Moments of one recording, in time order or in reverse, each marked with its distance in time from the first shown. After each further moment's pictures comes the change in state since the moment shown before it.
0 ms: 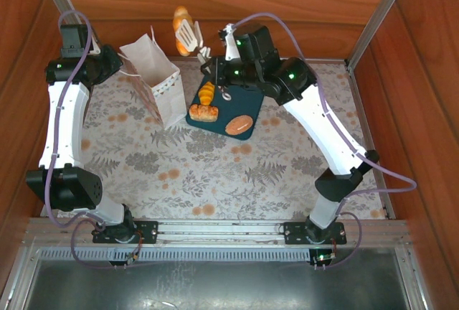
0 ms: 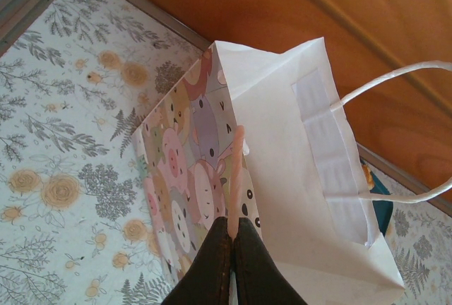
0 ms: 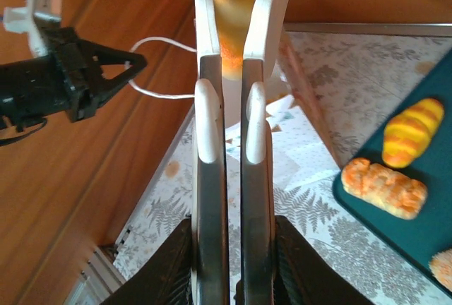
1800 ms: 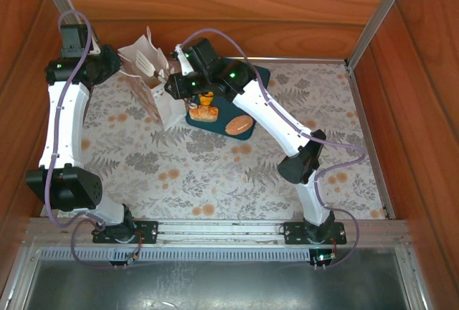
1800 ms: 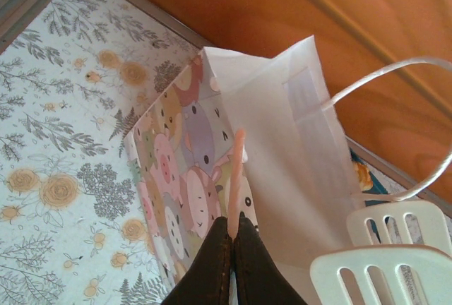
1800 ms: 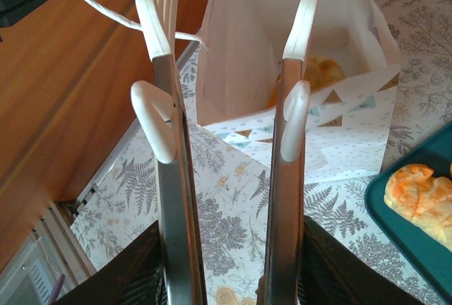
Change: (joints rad) left arm 0.000 0.000 0.000 0.000 0.002 -0.004; right arm 0.072 0.355 0.199 0.002 -0.041 -0.122
